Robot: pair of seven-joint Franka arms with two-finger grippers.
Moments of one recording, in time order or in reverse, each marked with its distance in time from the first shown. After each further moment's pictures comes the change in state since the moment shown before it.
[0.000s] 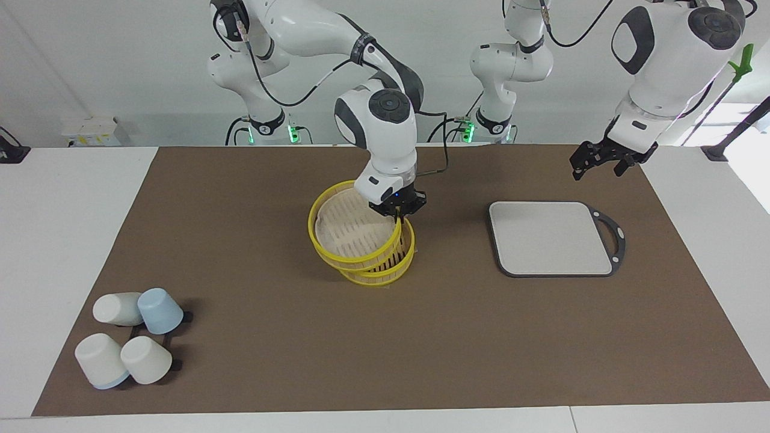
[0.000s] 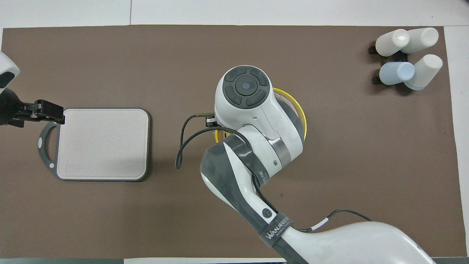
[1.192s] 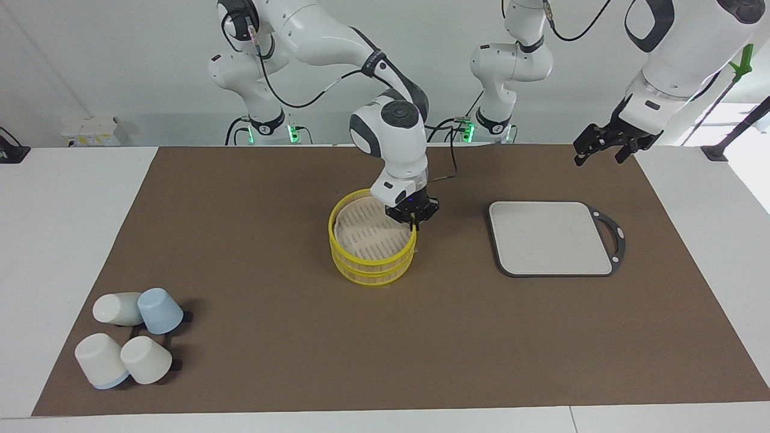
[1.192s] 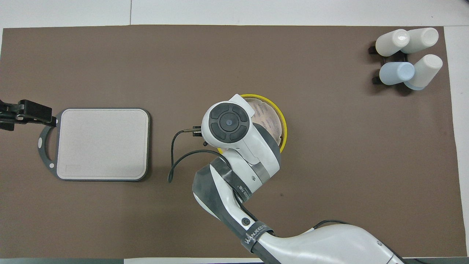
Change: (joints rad) left arm 0.024 -0.019 -0.002 0.061 -0.063 -0.063 0.019; right arm 0.058 -0.006 -0.014 -0.149 -0.006 0.246 0.031
